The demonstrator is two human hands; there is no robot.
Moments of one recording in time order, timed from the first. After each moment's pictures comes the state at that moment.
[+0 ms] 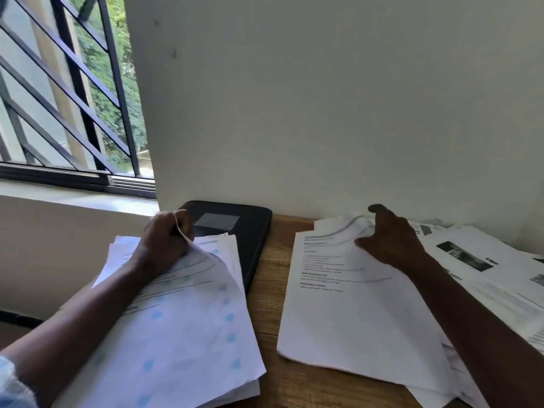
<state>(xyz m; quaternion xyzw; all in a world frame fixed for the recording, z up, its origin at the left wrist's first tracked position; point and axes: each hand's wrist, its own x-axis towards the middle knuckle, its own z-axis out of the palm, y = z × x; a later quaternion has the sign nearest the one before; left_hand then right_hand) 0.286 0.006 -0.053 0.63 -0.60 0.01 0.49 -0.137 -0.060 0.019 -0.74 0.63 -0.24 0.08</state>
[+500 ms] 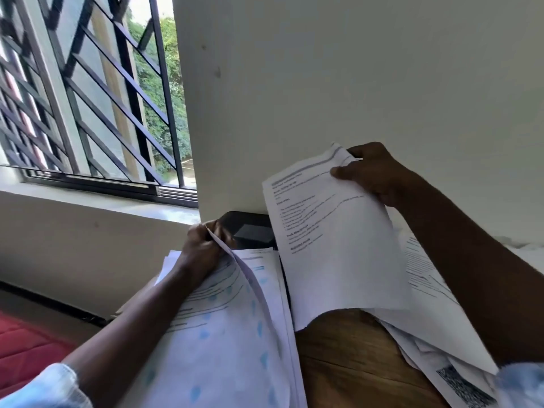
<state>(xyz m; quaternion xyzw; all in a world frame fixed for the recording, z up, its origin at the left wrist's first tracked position) 0.256 0.031 -0.031 0.55 -0.50 -0.17 0.65 -0.027 -0.091 0.124 -0.75 0.40 -0.41 0.33</state>
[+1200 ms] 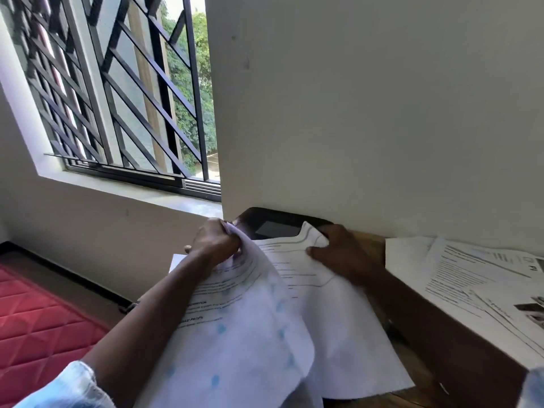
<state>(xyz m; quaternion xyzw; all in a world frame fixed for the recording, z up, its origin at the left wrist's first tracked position) 0.285 0.032 -0.017 0.81 -0.36 -0.13 0.45 0.045 -0.090 -0.022 -0.83 0.41 -0.27 0.26</state>
